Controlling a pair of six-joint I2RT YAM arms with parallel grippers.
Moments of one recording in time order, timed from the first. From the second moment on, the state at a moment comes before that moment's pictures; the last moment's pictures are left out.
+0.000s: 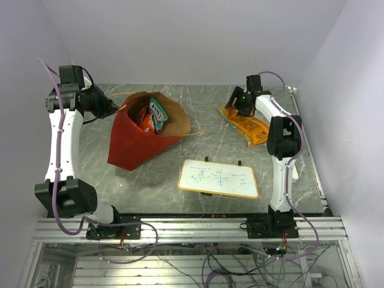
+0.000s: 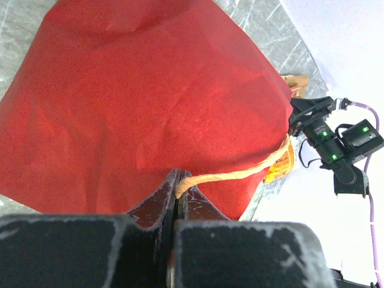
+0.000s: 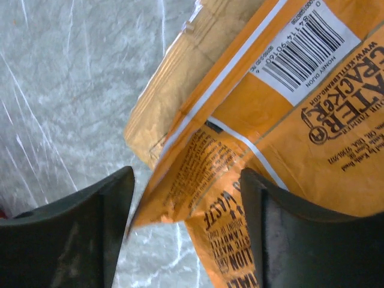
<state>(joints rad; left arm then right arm) 0.14 1.47 1.64 -1.00 0.33 -0.71 0.10 2.36 1.93 -0.46 -0.18 0.56</state>
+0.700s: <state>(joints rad) 0.14 1.37 1.56 -0.95 0.41 -0.71 0.19 1.72 1.60 -0.66 -0.31 0.44</state>
